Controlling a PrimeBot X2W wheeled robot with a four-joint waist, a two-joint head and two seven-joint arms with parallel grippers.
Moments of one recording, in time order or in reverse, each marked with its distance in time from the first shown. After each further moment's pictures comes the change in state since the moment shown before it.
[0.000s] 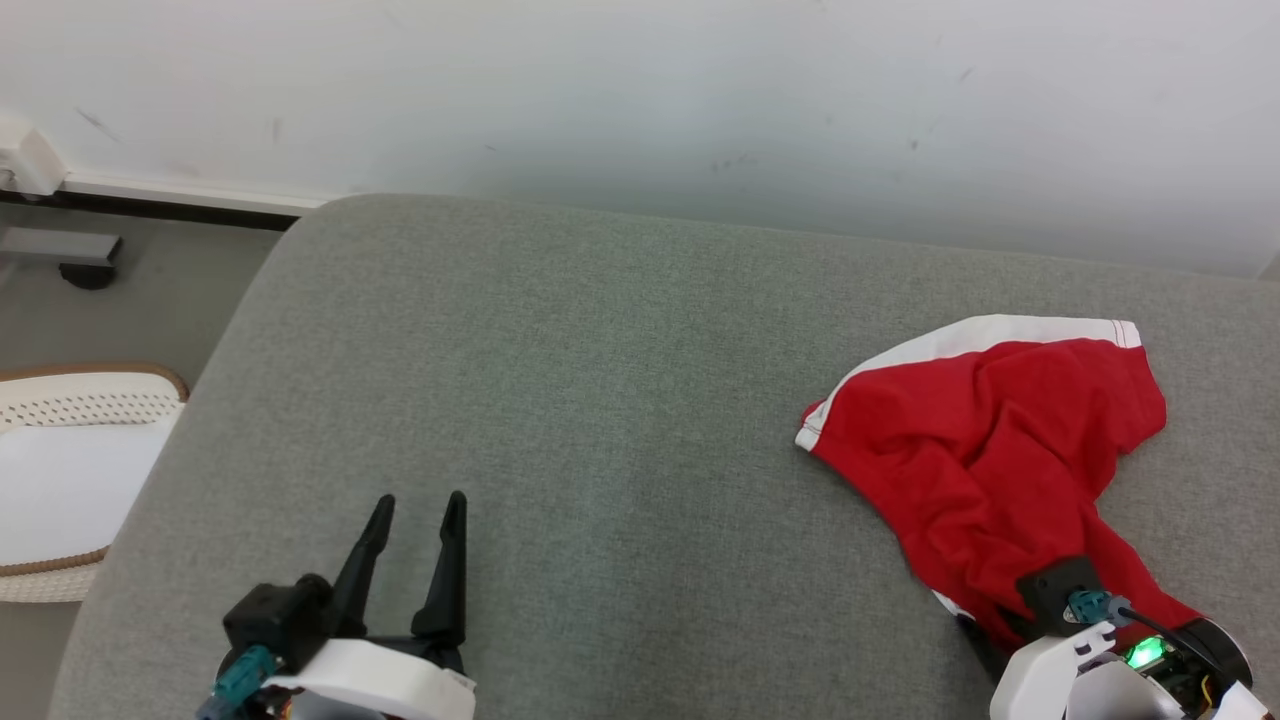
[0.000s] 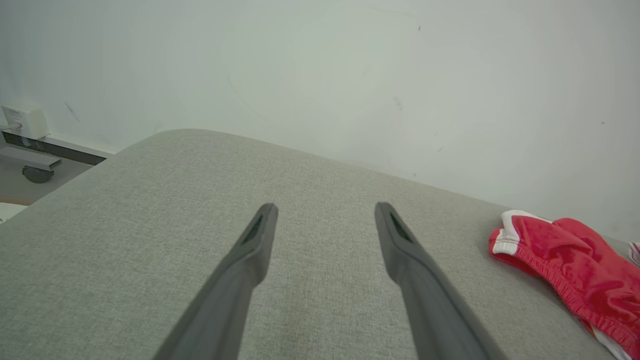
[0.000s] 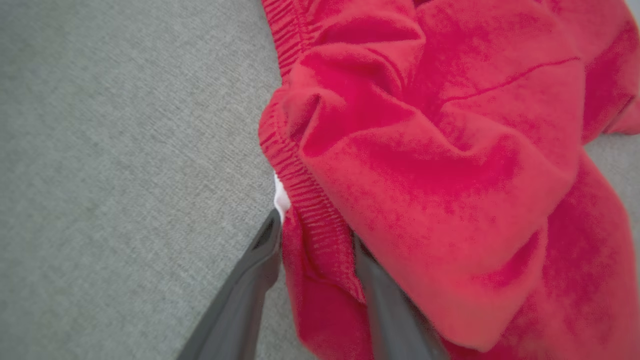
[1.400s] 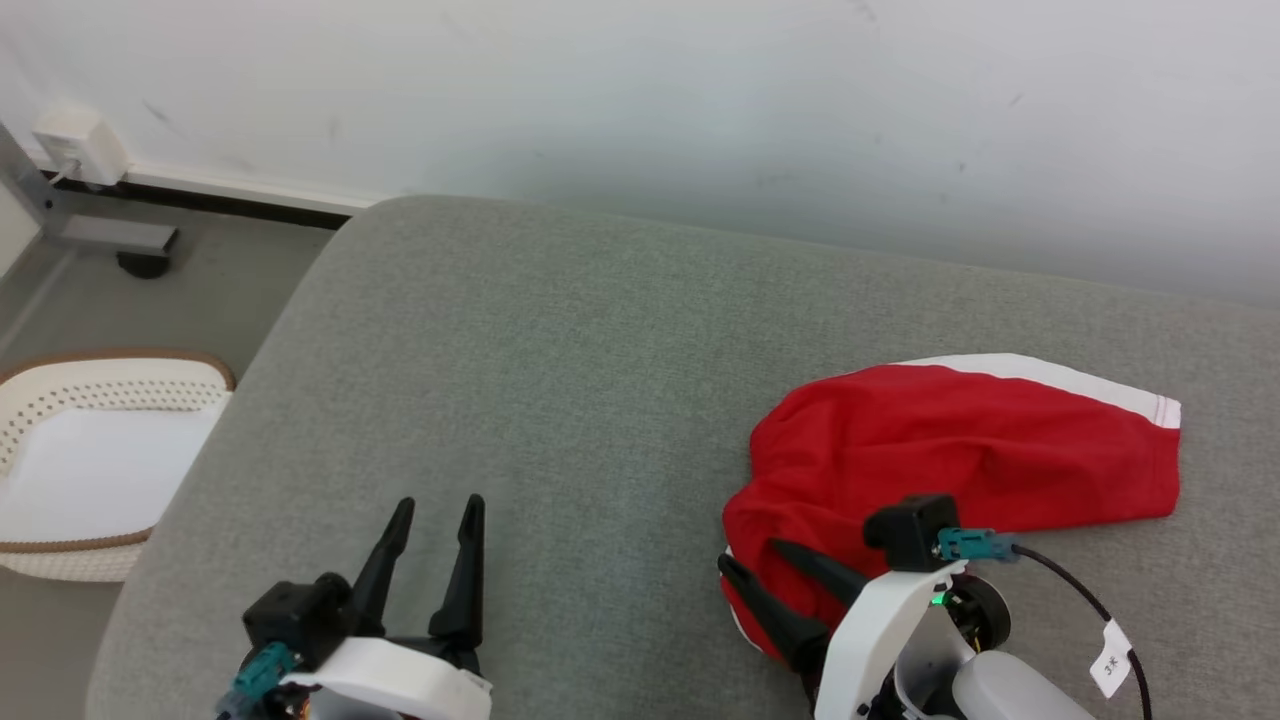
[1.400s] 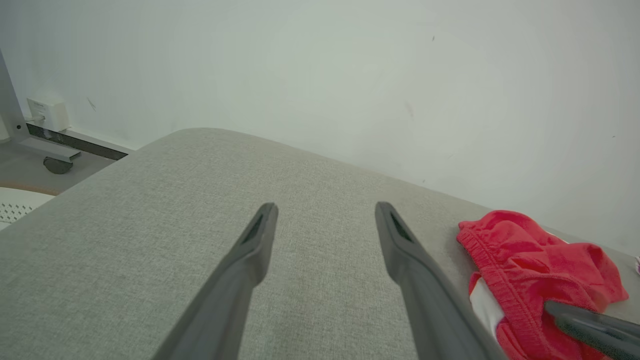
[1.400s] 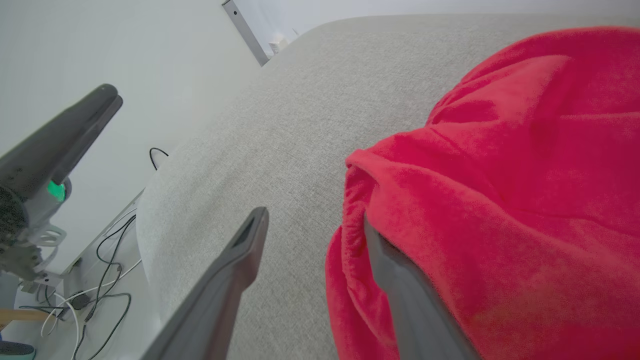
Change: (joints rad) left arm -0.015 0.000 -0.039 0.023 -0.034 0.010 0.000; right arm -0.238 0.152 0.331 0.152 0.523 0.000 -0.211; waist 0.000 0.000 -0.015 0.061
